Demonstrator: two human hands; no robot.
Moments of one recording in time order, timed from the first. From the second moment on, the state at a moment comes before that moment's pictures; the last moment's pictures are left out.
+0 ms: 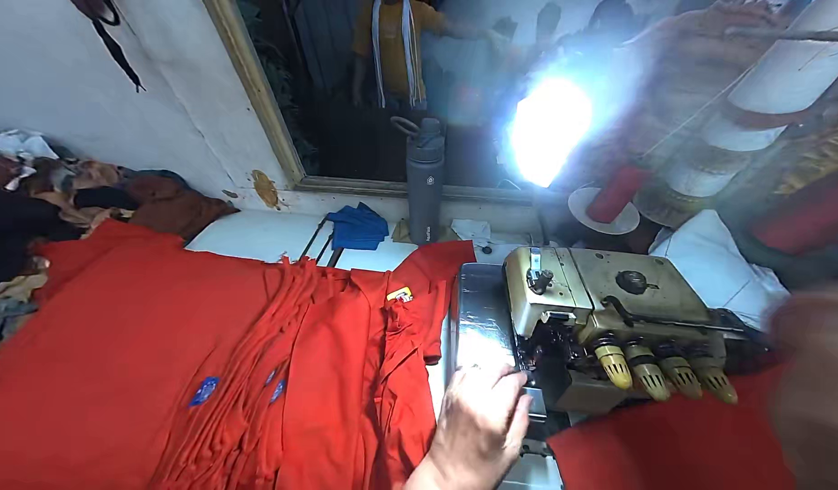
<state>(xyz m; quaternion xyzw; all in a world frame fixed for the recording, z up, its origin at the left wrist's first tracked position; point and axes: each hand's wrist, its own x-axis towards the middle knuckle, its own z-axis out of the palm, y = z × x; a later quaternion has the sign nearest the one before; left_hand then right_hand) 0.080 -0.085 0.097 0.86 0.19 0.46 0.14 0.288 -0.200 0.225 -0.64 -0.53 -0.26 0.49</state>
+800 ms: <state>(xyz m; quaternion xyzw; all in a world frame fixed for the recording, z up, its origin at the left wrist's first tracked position) 0.114 -0.084 0.083 0.84 0.24 0.48 0.05 0.244 -0.073 0.229 -0.74 -0.44 0.01 0.50</state>
